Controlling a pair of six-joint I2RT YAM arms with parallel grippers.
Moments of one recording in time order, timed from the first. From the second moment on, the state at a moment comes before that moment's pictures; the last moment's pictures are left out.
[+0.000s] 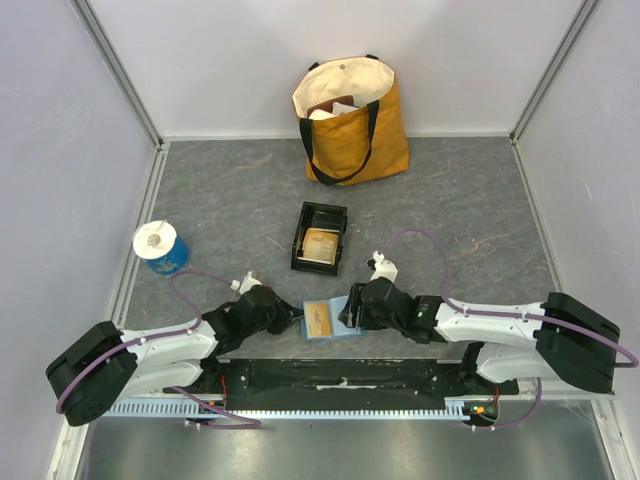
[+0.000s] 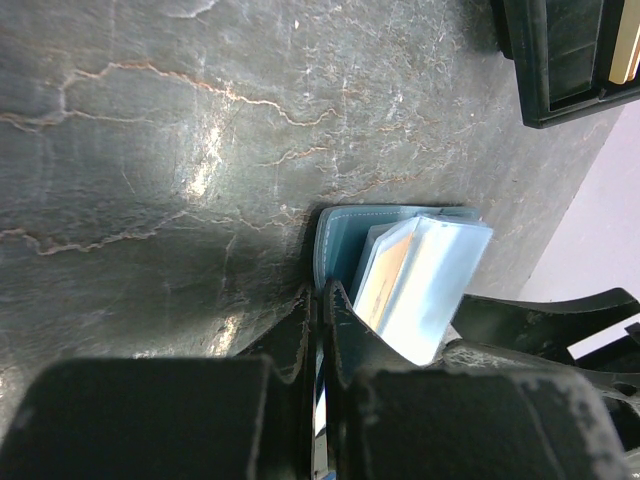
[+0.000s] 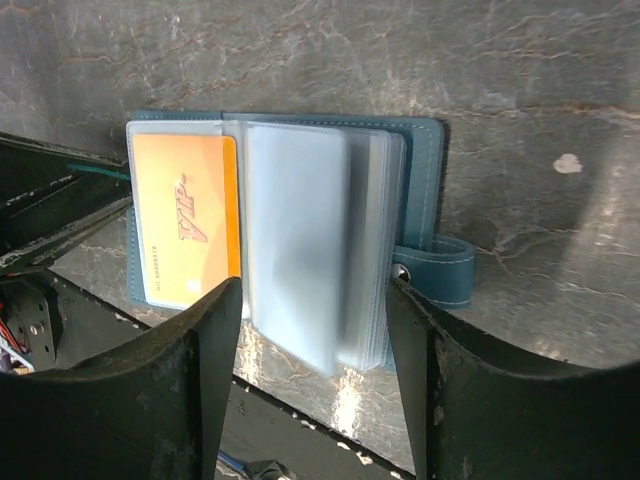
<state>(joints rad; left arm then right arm) -0.86 1.03 0.14 0.17 -0.11 -1.48 1.09 1.24 0.48 -0.05 0.23 1.00</state>
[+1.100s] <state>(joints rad) -0.86 1.07 0.17 0.17 -0.12 -1.46 1.08 1.25 0.50 0.02 0.13 0.92</state>
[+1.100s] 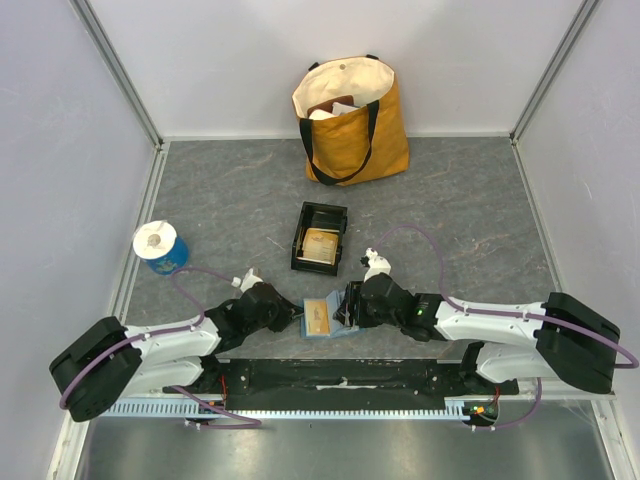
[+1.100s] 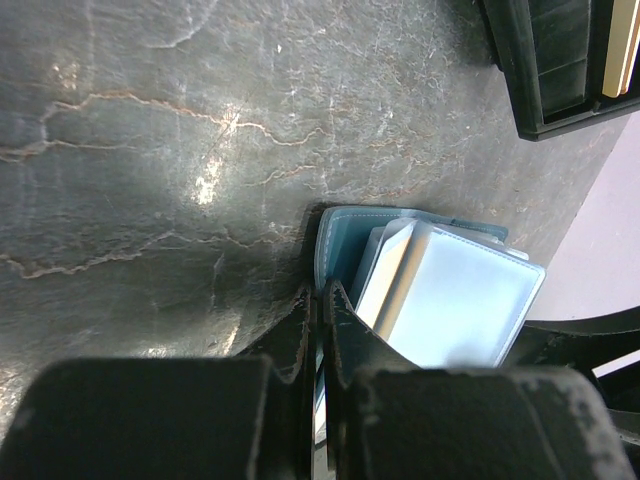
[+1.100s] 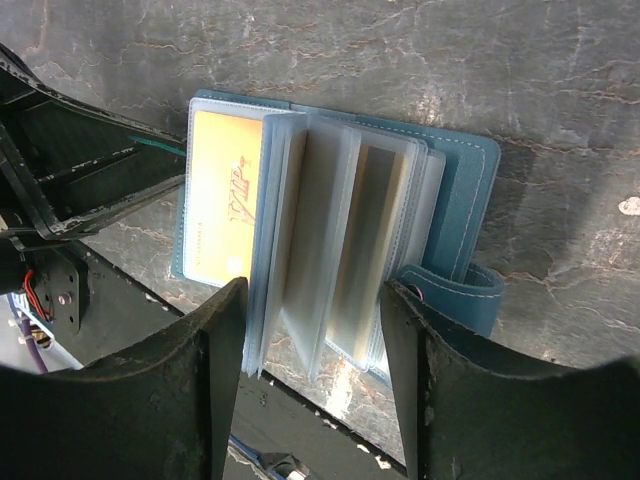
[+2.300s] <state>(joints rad) -0.86 1.07 0.43 -0.26 -0.18 -1.11 1.07 1.10 0.52 -0.08 0.24 0.58</state>
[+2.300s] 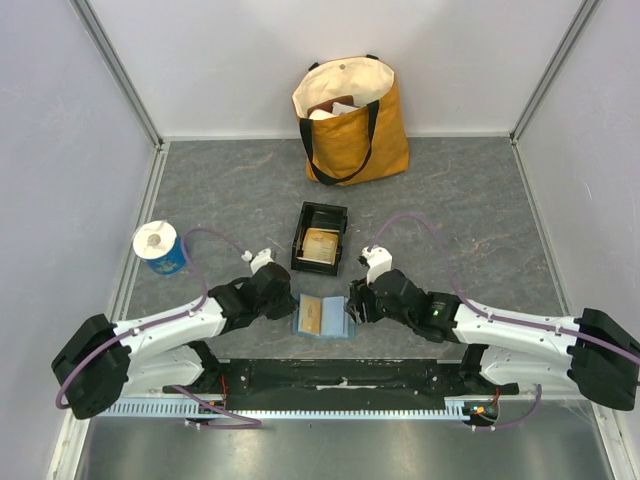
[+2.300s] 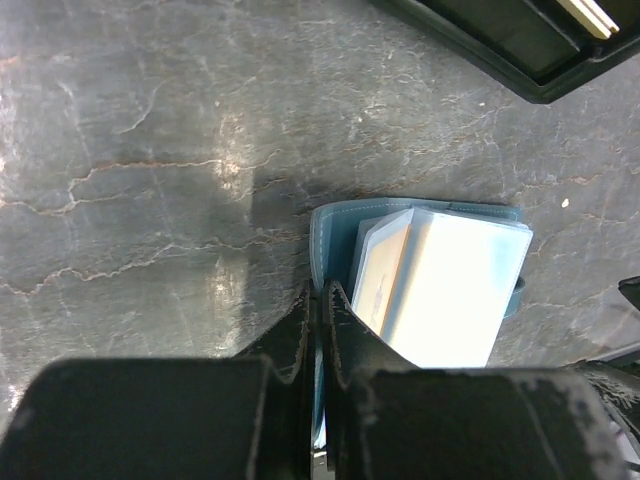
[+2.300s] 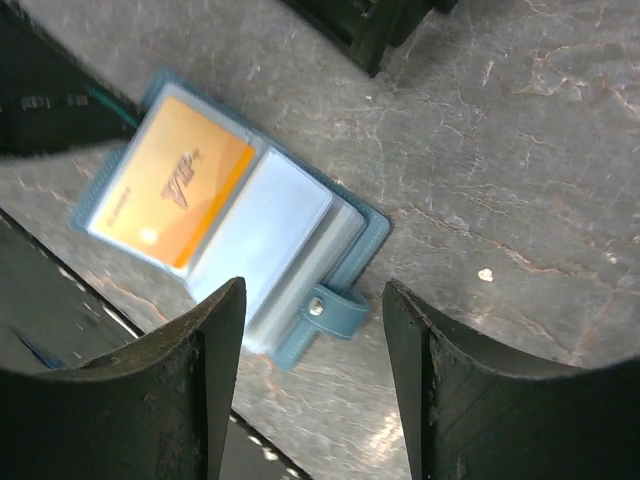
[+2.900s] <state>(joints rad) -0.85 1.18 0.60 -0.41 -0.18 -0.86 1.07 1.16 0.43 0.04 -0.05 0.18</state>
